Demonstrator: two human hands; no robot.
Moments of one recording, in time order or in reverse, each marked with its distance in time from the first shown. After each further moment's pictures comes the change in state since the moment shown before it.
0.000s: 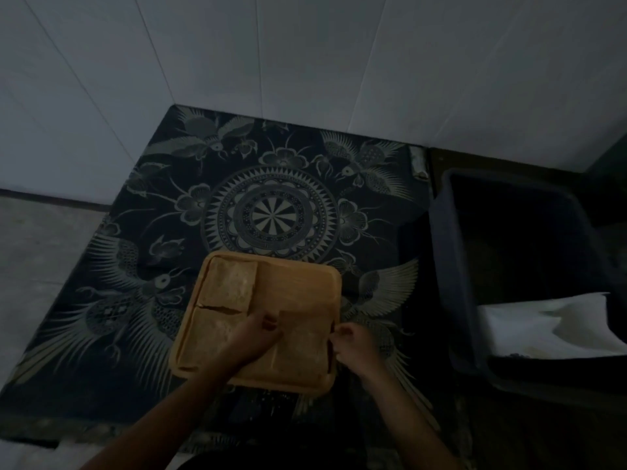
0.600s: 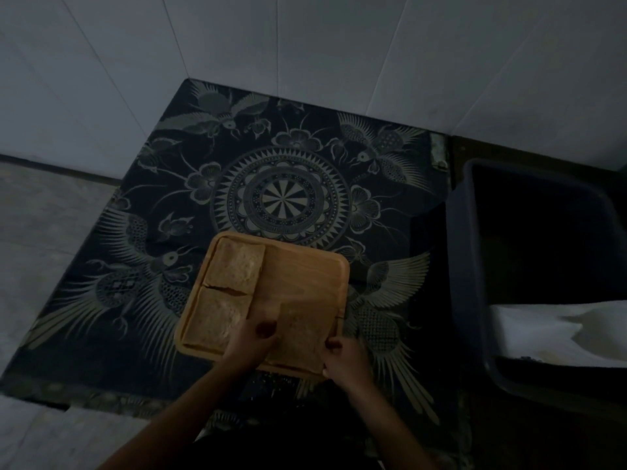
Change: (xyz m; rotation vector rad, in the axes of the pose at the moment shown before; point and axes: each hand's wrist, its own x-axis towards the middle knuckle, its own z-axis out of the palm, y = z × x) left_hand -0.029 -0.029 0.017 -0.201 0.055 -0.061; right_hand -0.020 0.026 0.031 -0.117 -0.044 0.022
